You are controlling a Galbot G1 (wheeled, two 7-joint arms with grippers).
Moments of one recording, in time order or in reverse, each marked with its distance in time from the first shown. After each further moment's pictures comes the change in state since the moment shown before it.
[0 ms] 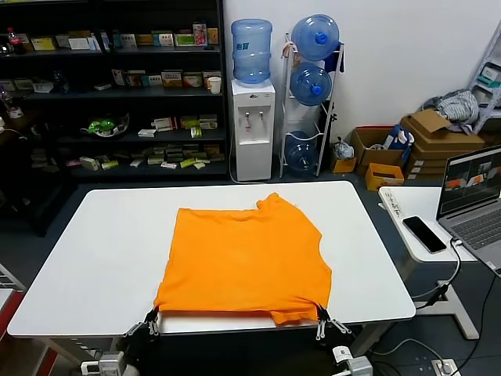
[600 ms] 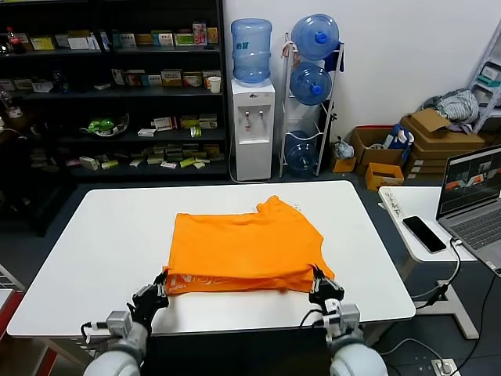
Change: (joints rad) left arm -0.357 0.060 0.094 0.205 -0.090 -0.013 0.048; right arm 0.473 0.001 -0.115 -0.281 0.147 -0.126 0.053
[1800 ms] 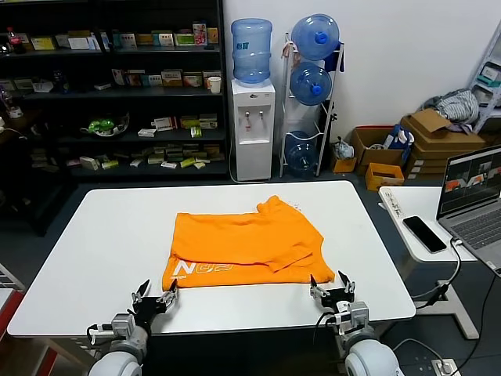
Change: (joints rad) left arm 0.012 -0.072 -0.042 0.153 0.065 -0.046 0.067; right arm -0.096 -0.039 0.092 -0.060 -0.003 0.042 -0.091
